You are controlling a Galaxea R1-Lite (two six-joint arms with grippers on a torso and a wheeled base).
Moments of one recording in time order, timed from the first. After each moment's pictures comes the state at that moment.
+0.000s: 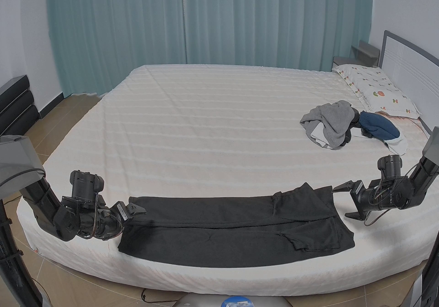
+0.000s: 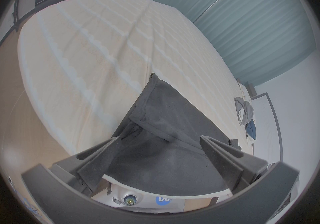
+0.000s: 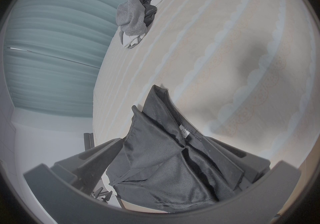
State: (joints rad) left arm -0.11 2.04 -0.54 -0.67 -0.19 -0.75; right arm -0.10 2.13 -0.71 -0.60 0.41 0.85
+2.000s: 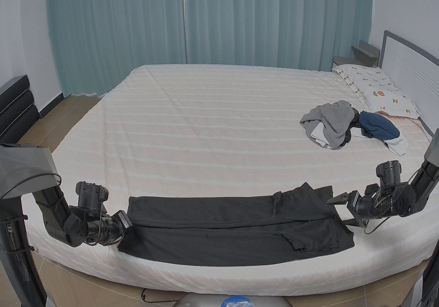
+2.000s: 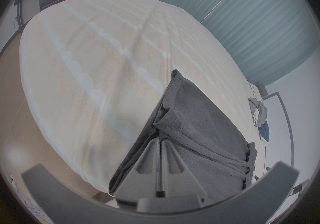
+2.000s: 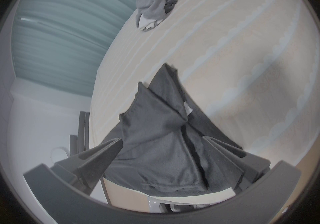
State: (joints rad) left arm -0.08 2.18 -0.50 -0.79 -0.11 -0.72; right arm -0.04 2.07 -0.60 -0.60 0.44 0.64
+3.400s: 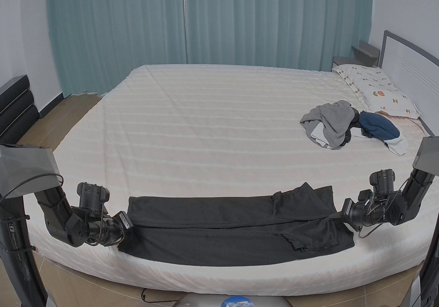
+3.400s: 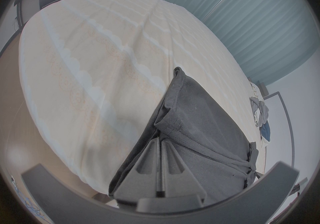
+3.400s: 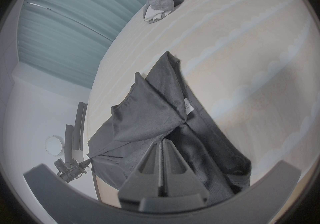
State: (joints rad) left arm -0.08 2.19 -0.51 -0.79 -0.12 -0.72; right arm -0.04 2.18 -0.58 -0.75 0.44 0.58
